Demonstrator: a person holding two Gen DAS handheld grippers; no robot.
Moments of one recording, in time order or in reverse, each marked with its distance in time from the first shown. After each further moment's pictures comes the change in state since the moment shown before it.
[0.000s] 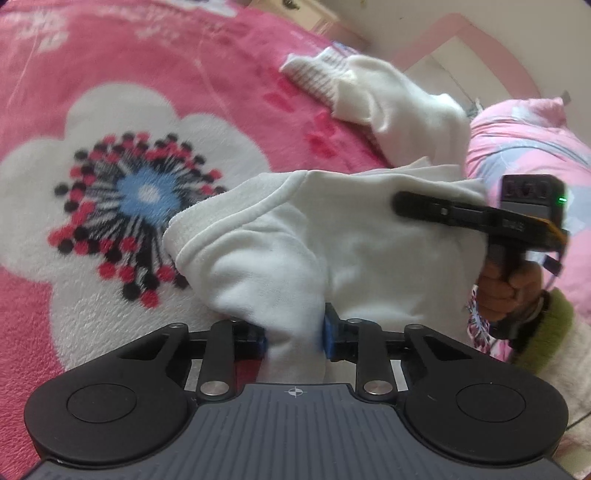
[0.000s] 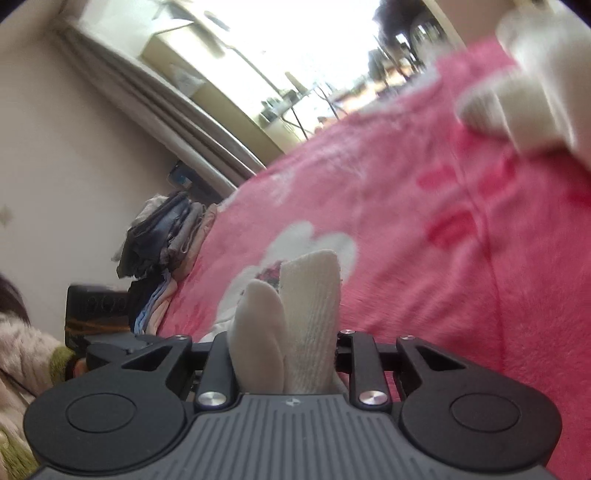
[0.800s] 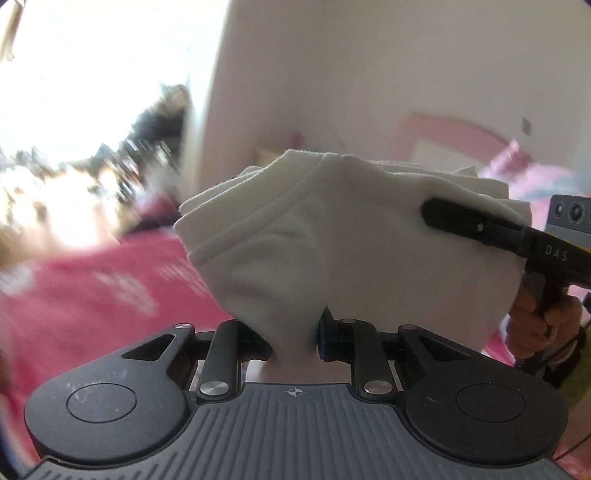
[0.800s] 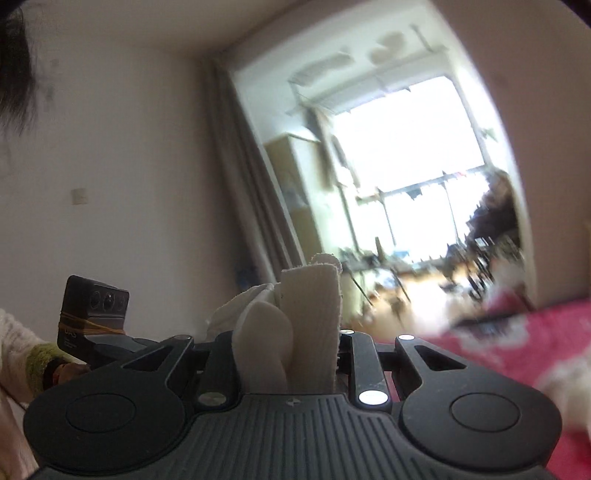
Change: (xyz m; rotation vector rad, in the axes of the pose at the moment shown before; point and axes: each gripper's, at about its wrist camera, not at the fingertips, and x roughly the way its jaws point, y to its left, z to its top) left arm -0.233 -0.119 0.017 0.306 -0.526 0.291; right arm -0.094 0.245 0.063 -0.463 -0.459 0.114
